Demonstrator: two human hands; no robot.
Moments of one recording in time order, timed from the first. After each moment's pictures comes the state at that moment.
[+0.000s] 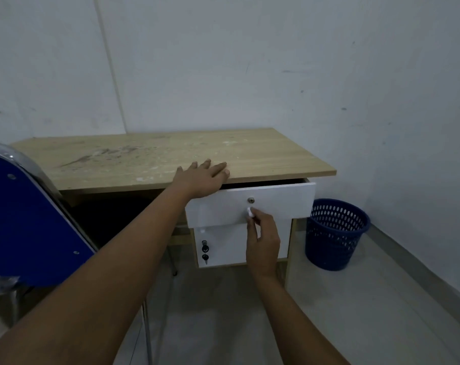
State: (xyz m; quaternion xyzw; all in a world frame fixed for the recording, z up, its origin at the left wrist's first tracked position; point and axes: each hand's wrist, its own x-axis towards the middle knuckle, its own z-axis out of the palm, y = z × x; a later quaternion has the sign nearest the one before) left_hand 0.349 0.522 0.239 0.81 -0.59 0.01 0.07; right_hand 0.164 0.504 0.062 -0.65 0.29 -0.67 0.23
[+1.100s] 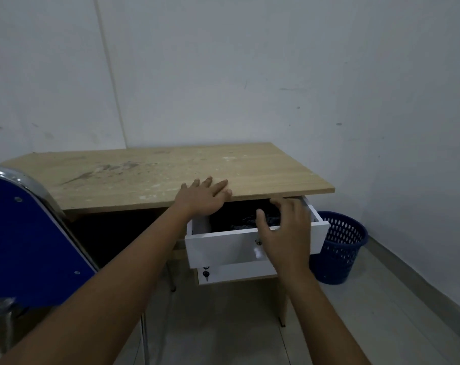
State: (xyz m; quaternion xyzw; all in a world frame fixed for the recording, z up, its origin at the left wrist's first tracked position) left_hand 0.355 0.519 0.237 0.79 -0.60 0.02 0.06; right_hand 0.113 0.507 0.159 -0.72 0.38 -0.58 0.05
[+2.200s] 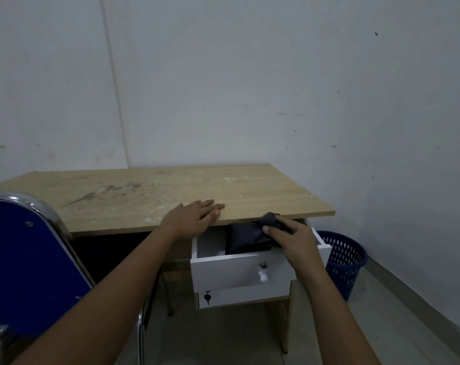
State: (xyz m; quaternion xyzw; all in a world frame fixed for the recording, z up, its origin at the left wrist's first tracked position) left_hand 0.401 0.541 0.242 0.74 -0.67 0.01 0.10; right_hand 0.100 0.497 0.205 -0.62 0.27 -0.52 0.52
